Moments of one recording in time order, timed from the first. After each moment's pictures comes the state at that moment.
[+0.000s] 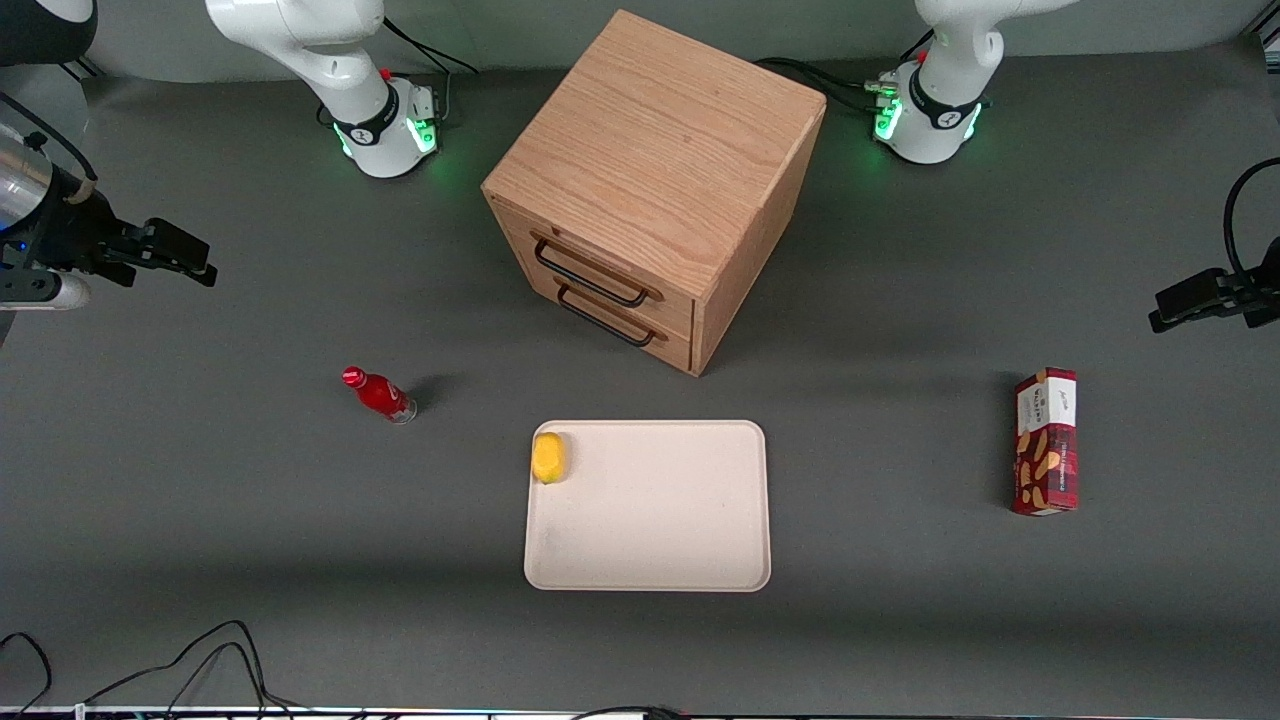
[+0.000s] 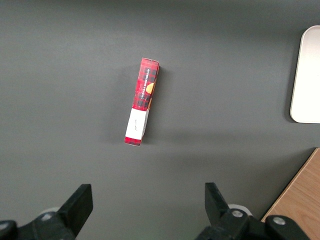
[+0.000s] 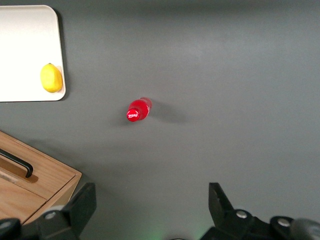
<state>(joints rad) 0.00 -0.06 0.03 -1.65 0.01 1.55 0.08</state>
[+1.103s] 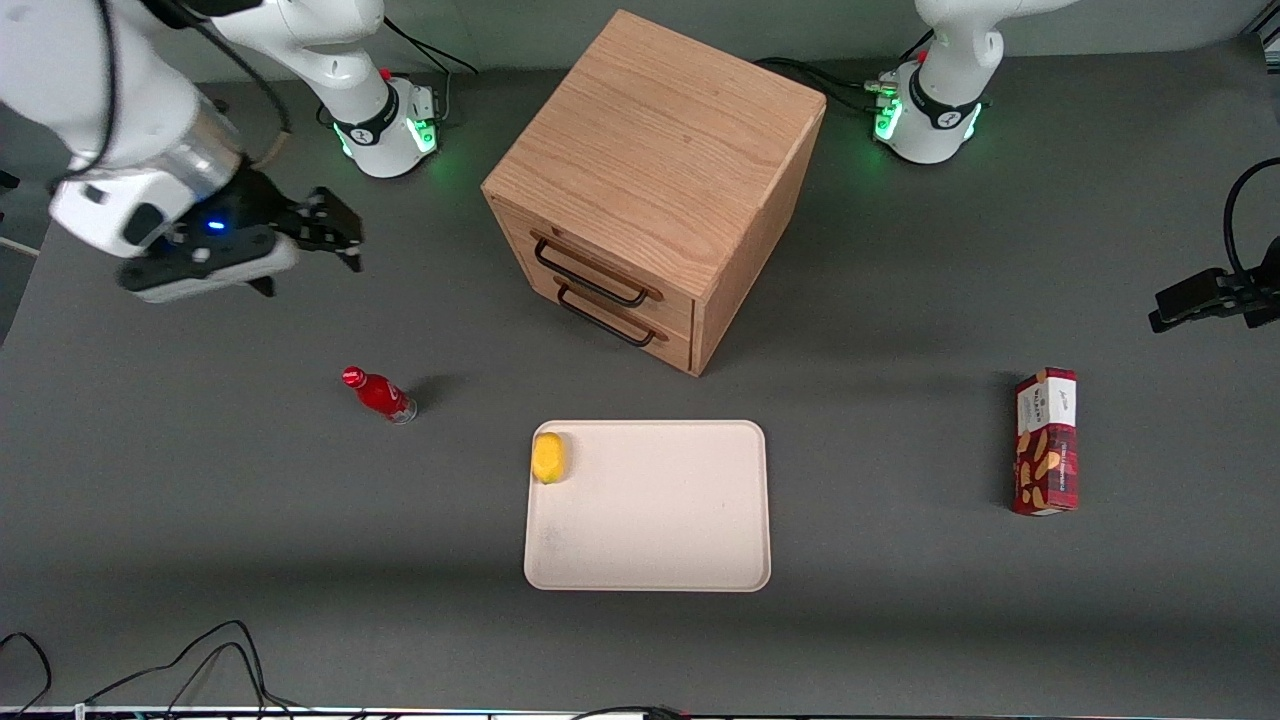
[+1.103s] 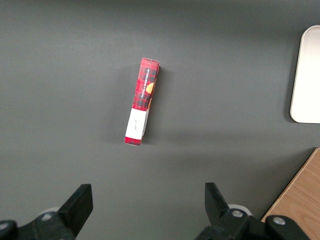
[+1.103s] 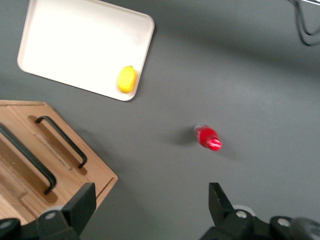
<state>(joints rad) 0.03 0.03 0.34 -1.56 0.01 1.64 0.08</state>
